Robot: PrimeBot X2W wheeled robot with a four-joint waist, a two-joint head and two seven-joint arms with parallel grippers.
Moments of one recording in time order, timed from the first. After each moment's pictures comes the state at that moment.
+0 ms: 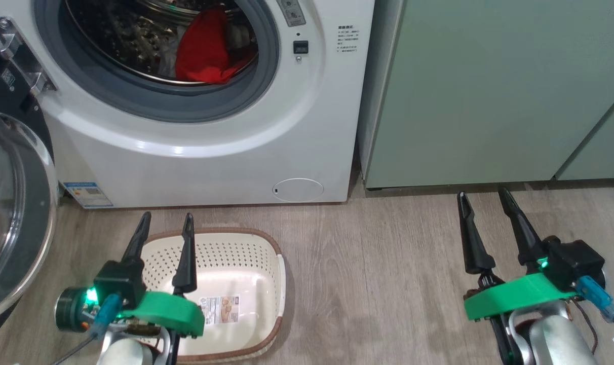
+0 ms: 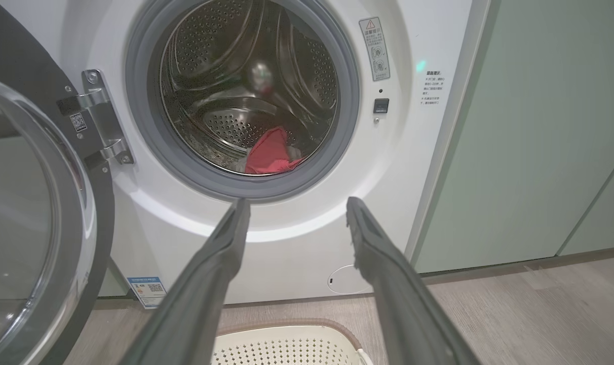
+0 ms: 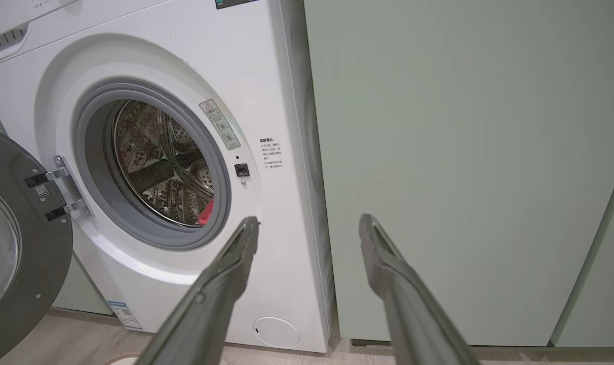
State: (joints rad) left arm -0.02 0.10 -0.16 0.11 -0.16 0.10 -0.25; right arm -0.02 -0.05 0.04 0.09 0.21 0.13 -0.26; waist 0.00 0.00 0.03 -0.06
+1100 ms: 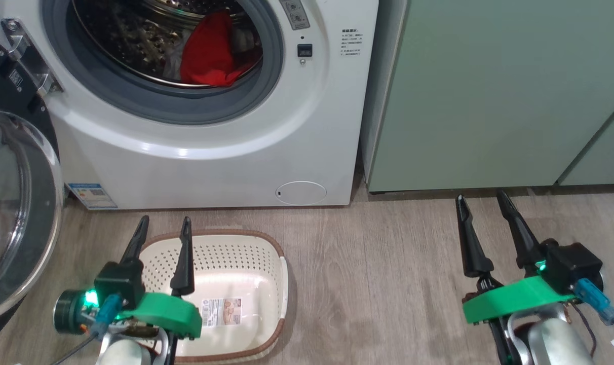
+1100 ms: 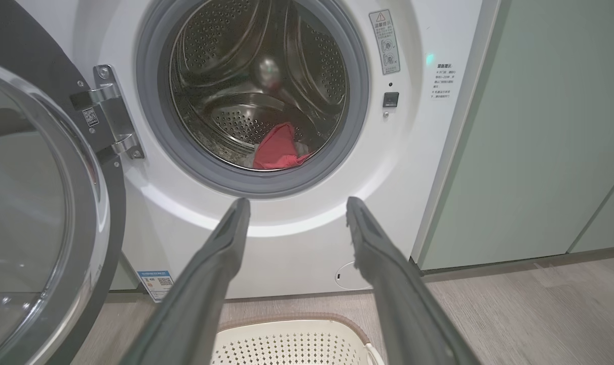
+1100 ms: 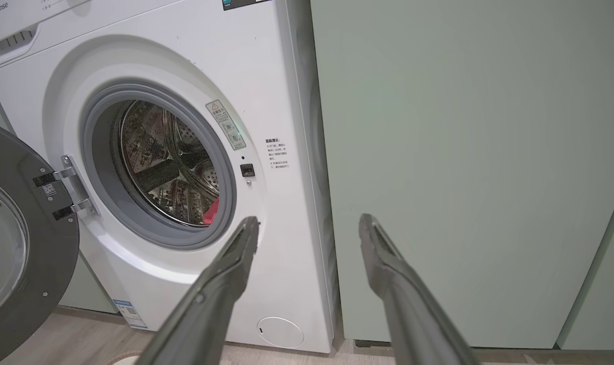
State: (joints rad) left arm -0.02 0.06 -0.10 0.15 -0.11 0.06 -0.25; right arm -0.02 -0.05 0.05 0.09 0.21 0.13 -0.26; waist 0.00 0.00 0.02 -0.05
